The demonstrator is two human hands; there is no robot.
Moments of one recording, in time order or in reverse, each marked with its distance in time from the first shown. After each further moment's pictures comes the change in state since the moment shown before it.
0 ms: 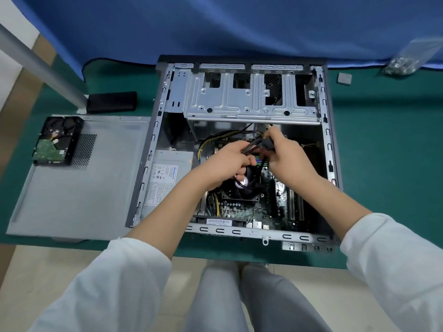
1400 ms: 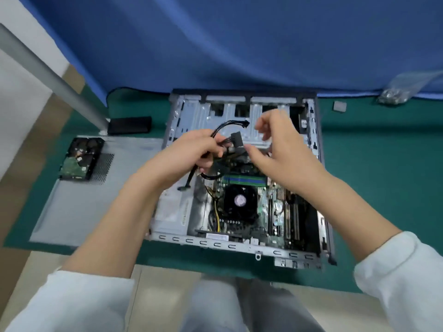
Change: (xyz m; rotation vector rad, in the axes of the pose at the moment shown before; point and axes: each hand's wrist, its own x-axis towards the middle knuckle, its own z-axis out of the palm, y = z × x) left_hand -0.075 0.076 -0.041 0.105 0.128 0.222; right_hand -0.007 -0.069 -0.075 0.161 0.159 -0.358
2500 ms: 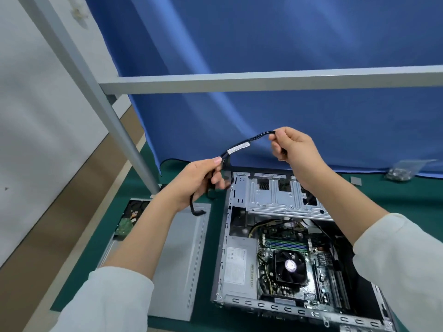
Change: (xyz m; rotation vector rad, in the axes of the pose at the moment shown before) left_hand -0.027 0.044 -0.158 -0.269 0.007 0.205; right_hand 0.135 -0.125 0.000 0.652 0.173 0.293
